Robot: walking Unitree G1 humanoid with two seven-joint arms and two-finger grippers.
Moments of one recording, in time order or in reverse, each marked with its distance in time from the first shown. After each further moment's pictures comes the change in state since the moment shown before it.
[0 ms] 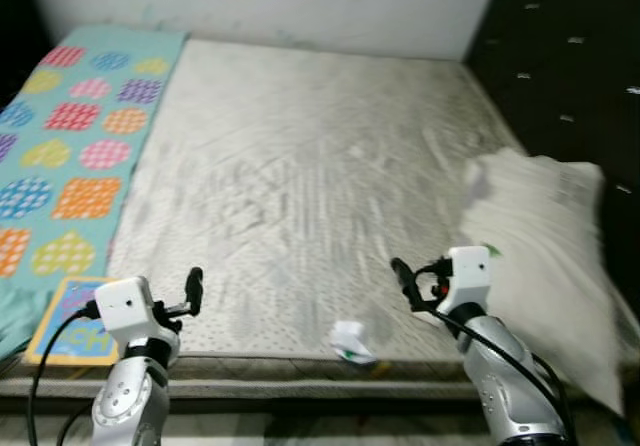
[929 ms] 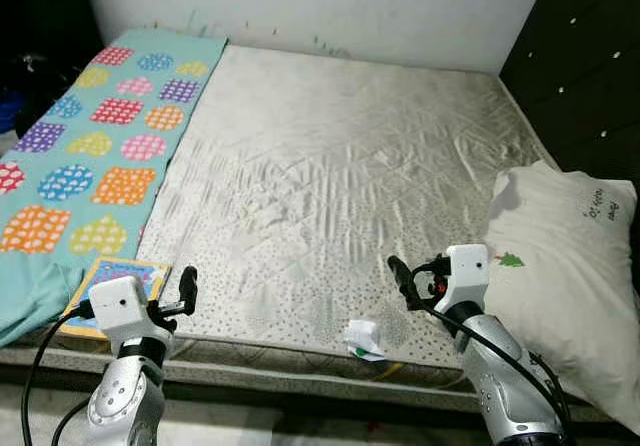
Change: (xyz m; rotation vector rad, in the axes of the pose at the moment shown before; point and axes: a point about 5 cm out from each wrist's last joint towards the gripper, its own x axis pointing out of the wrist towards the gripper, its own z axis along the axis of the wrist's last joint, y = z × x) left arm -0.001 0.004 -0.002 0.002 0.011 0.012; right arm -0.001 0.001 -0.001 0.008 -0.003 0.005
